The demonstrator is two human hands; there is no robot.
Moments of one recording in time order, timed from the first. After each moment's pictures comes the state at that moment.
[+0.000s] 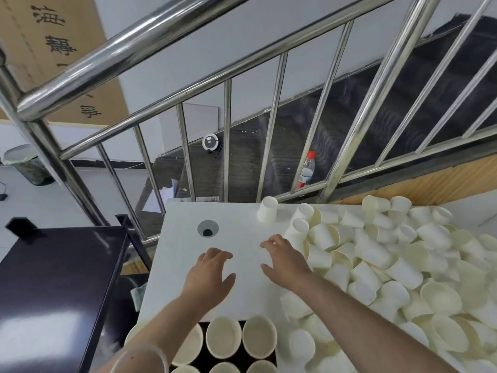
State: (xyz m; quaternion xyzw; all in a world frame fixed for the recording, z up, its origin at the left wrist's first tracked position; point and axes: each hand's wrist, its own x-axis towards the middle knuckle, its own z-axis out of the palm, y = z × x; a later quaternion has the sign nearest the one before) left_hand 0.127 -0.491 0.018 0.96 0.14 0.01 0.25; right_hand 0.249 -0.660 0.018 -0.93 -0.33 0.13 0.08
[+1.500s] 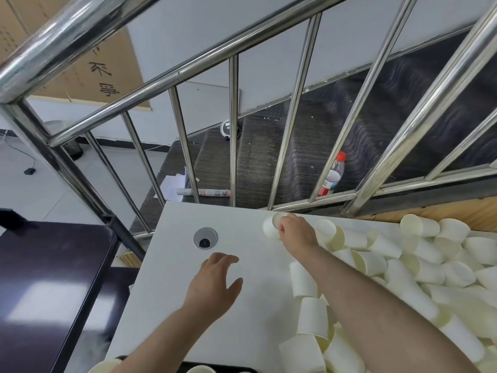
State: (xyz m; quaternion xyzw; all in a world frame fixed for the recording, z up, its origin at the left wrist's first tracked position) left_hand 0.203 -0.495 -0.012 0.93 0.21 0.02 0.31; right_hand 0.421 -0.615 -0.038 -0.95 -0.30 0.06 0.05
